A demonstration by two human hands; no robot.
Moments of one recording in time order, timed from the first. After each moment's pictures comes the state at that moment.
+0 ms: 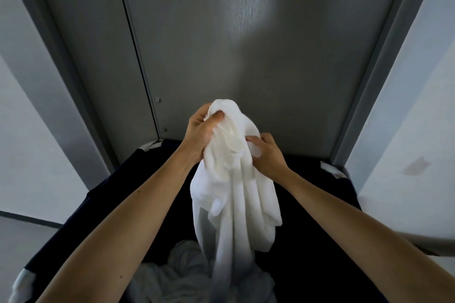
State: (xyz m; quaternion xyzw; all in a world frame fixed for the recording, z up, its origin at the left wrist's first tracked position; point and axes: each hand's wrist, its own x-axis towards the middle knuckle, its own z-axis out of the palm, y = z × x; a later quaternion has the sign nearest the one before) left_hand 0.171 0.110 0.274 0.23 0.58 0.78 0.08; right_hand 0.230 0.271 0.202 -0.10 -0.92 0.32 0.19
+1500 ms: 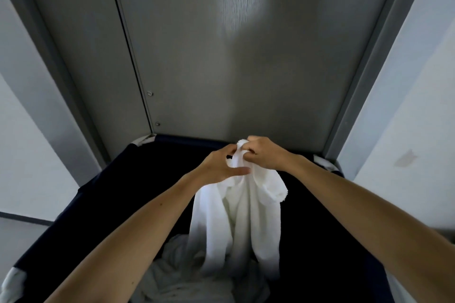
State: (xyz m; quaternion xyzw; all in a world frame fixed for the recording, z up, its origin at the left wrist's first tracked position) left_hand 0.173 0.121 0.193 0.34 0.84 0.39 0.17; right_hand 0.236 0.273 0.230 0.01 -0.97 0.24 0.01
